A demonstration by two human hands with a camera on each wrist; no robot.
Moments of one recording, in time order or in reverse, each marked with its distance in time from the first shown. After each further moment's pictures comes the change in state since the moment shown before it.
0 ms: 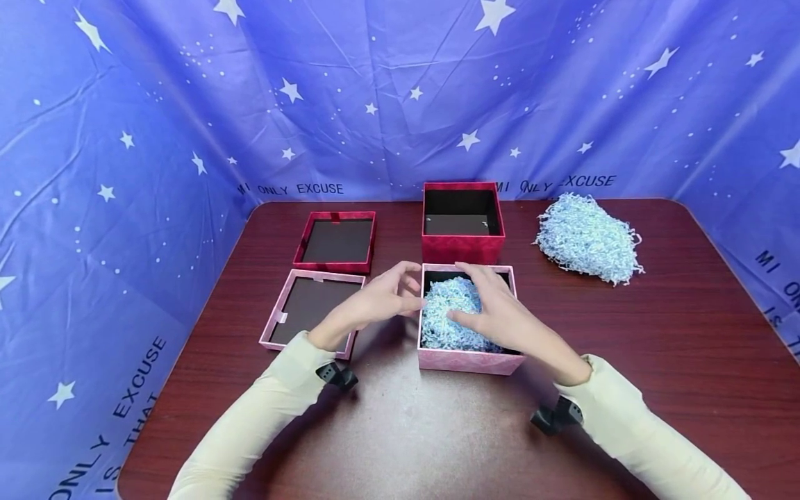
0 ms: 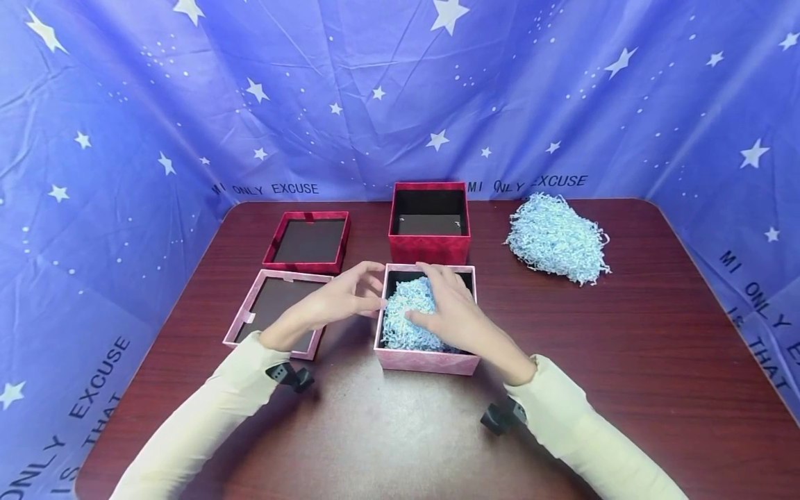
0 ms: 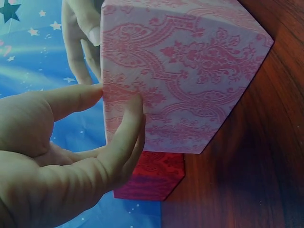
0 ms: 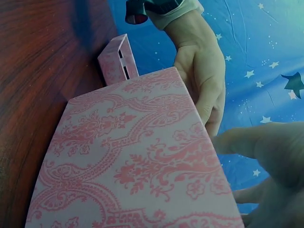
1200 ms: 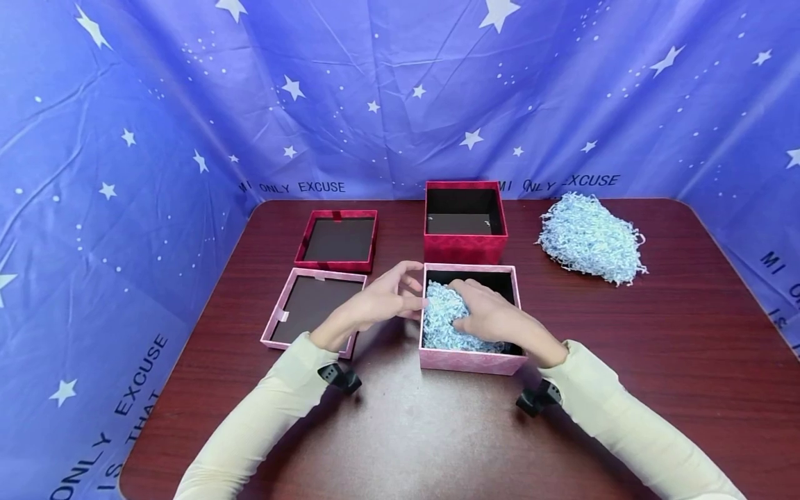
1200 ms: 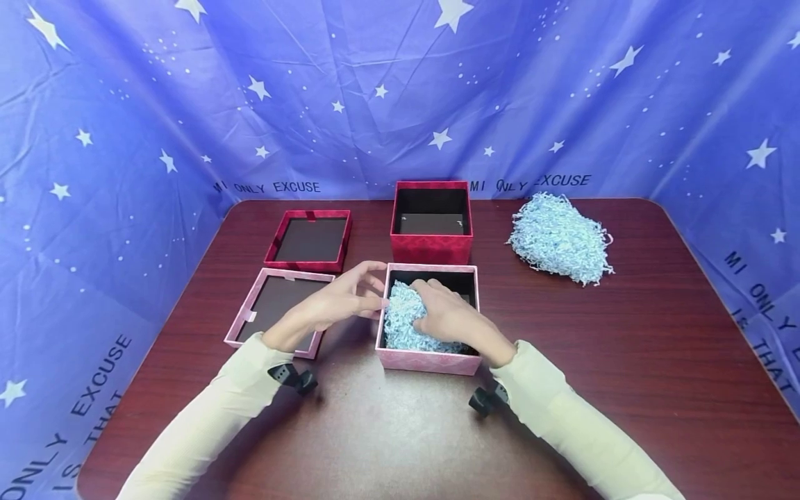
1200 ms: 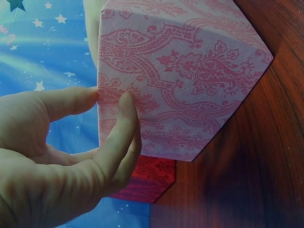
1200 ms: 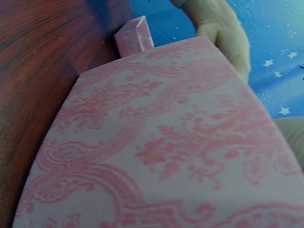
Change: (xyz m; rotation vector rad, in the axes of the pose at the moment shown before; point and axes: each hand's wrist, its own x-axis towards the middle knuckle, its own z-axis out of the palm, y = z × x) left_hand 0.002 -0.003 0.000 -0.166 -0.037 -0.036; right_hand 0.021 0.008 0.013 -0.181 -0.260 0.075
